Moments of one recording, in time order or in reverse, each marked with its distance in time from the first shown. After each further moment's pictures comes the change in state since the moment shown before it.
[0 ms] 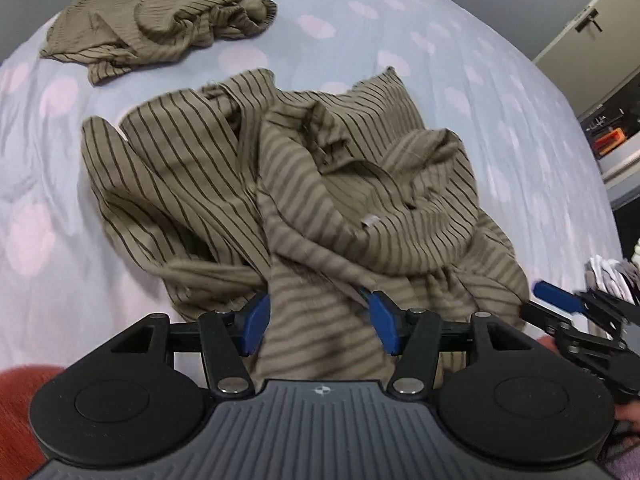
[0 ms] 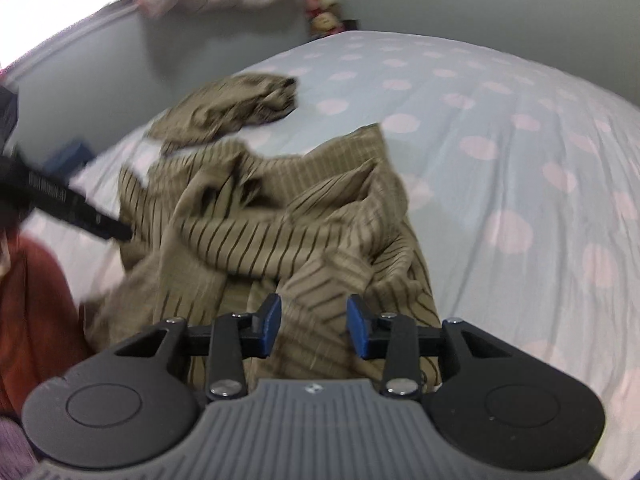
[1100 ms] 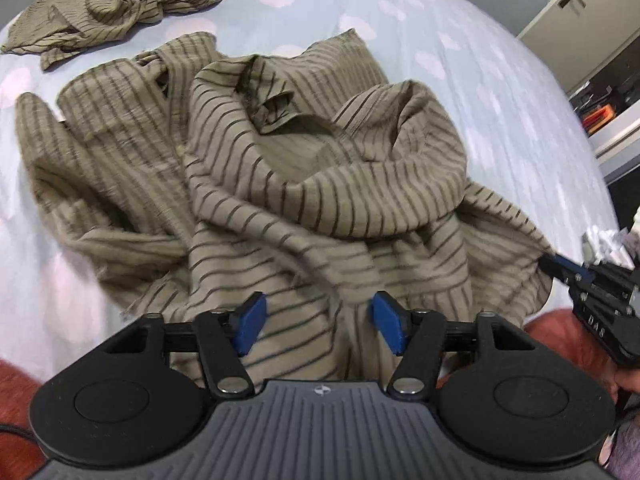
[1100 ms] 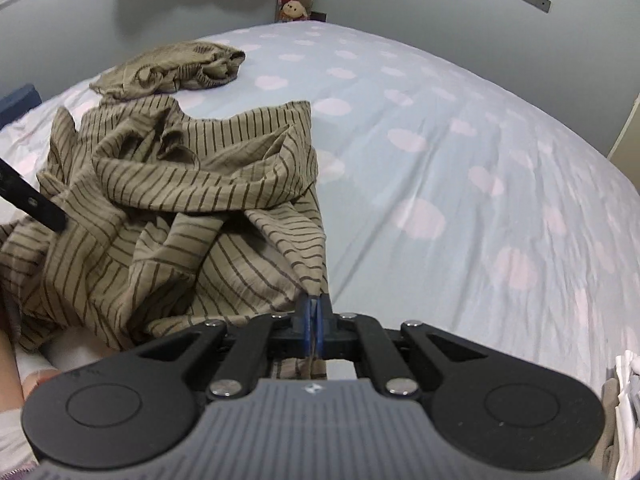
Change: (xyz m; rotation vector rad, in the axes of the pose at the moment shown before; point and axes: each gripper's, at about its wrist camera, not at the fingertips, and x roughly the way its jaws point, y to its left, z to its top) left arm 0.046 -0.033 -0.023 0.050 0.022 -0.040; right arm -0.011 -0.038 -0.030 -0.007 0.006 -0.203
